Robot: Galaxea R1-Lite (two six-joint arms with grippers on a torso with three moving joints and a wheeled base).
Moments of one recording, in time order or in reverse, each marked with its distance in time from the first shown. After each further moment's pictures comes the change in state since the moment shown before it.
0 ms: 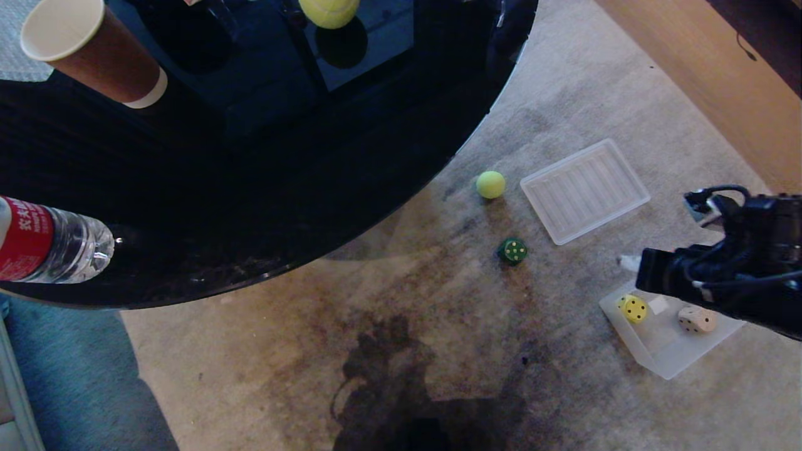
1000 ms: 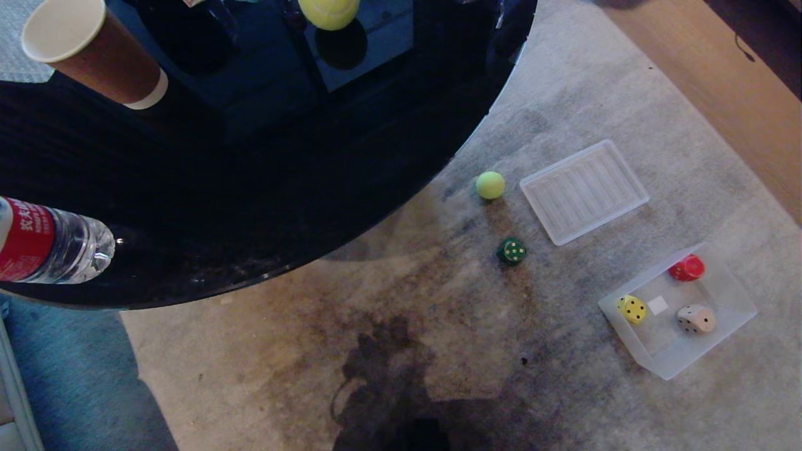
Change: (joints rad) left arm 0.000 0.000 0.000 0.000 0.000 0.000; right arm -0.102 -1.506 0.434 0.770 -0.061 -0.238
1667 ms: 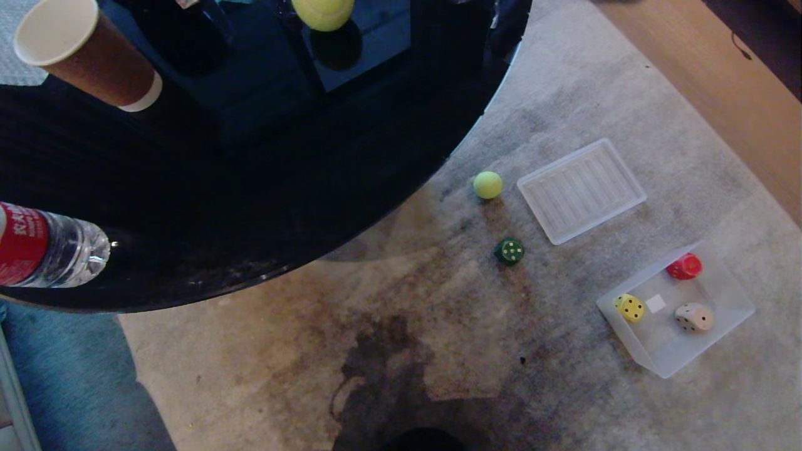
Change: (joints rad) left arm 0.000 0.000 0.000 0.000 0.001 -0.001; right arm -0.001 -0.094 0.175 -0.059 -0.019 -0.018
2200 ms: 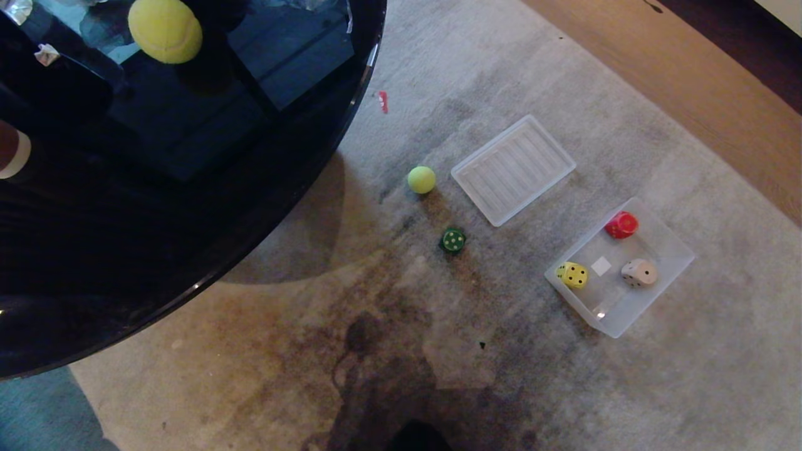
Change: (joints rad) left arm 0.000 0.000 0.000 0.000 0.000 0.001; right arm 0.000 0.000 -0.001 0.000 -0.004 0.011
